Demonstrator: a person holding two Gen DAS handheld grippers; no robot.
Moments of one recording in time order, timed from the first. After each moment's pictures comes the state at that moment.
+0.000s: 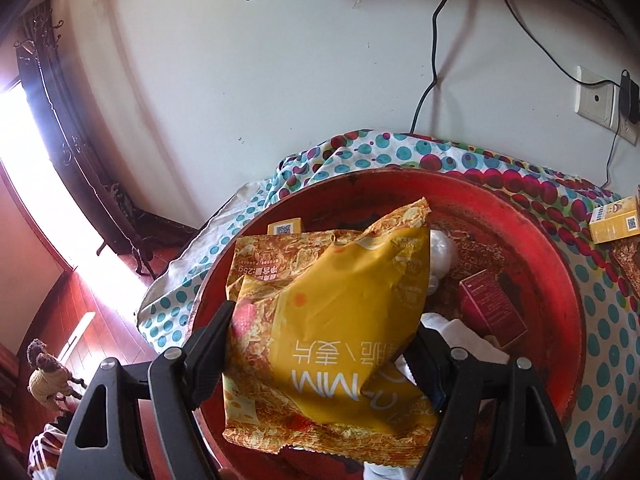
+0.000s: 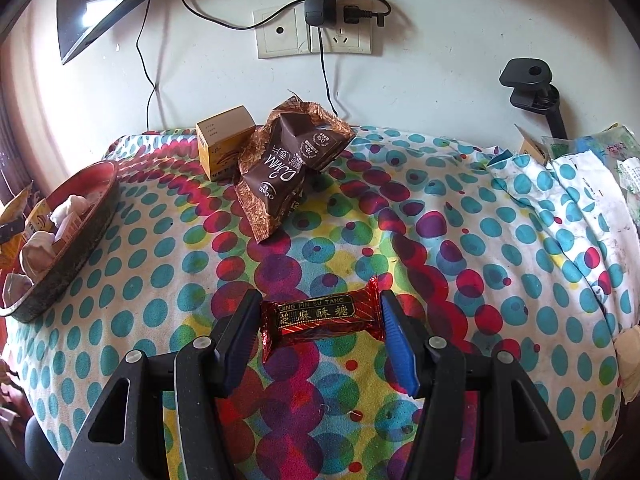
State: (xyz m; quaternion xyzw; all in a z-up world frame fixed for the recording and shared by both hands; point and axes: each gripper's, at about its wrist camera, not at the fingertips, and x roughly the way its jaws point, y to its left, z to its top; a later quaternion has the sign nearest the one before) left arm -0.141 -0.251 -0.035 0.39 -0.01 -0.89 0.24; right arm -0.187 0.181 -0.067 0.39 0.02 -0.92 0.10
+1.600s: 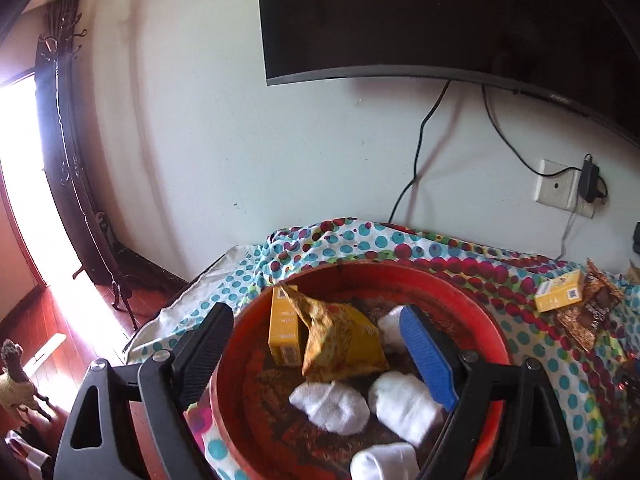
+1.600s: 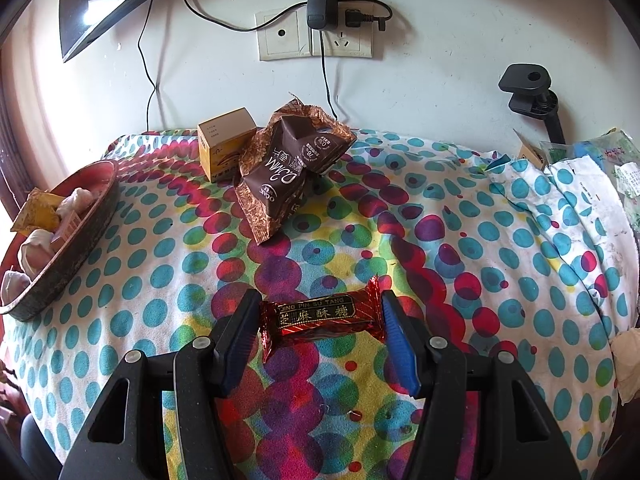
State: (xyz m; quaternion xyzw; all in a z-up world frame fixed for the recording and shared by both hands) left arm -0.081 -0.238 0.039 0.27 0.03 -0.94 0.19; right arm -0.185 0.182 -0.064 0.38 0.02 -0.92 0.10
